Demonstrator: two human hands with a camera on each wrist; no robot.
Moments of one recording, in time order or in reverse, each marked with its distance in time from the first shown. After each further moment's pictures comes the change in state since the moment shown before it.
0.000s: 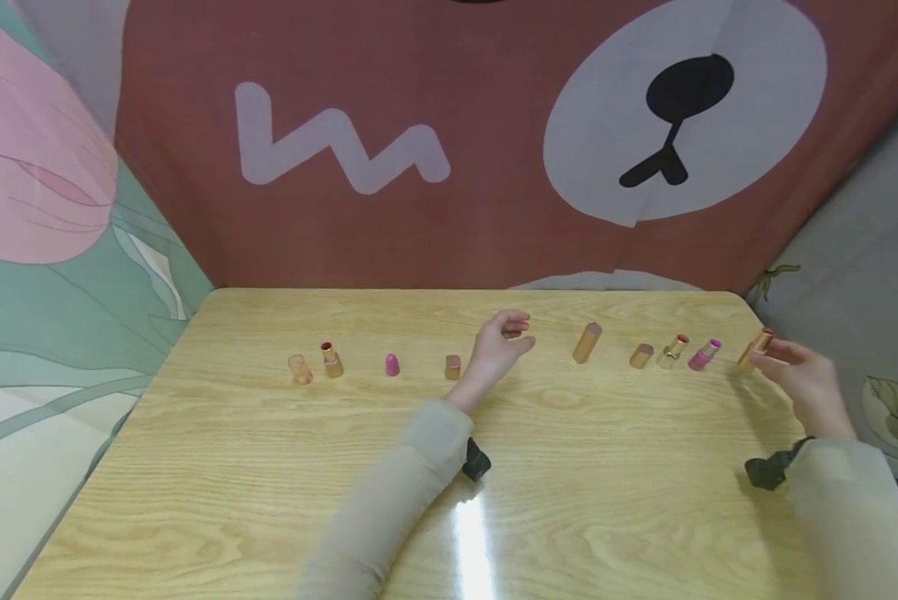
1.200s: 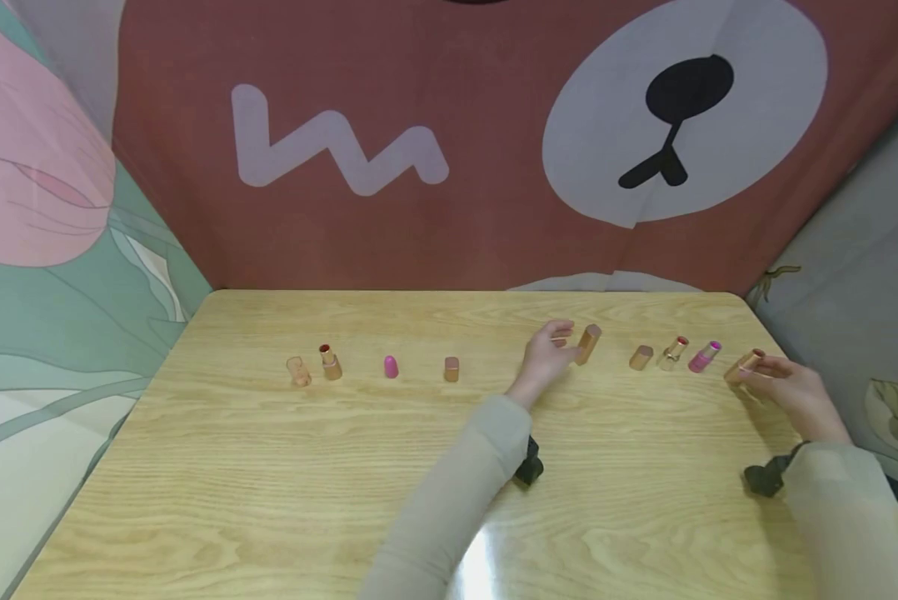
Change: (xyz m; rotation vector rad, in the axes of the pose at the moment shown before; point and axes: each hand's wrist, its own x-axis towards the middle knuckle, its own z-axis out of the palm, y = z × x) left_hand 0.030 -0.018 0.077 -0.052 0.010 -0.082; right_hand 0.014 0.021 0.001 -0.231 -0.135 0.139
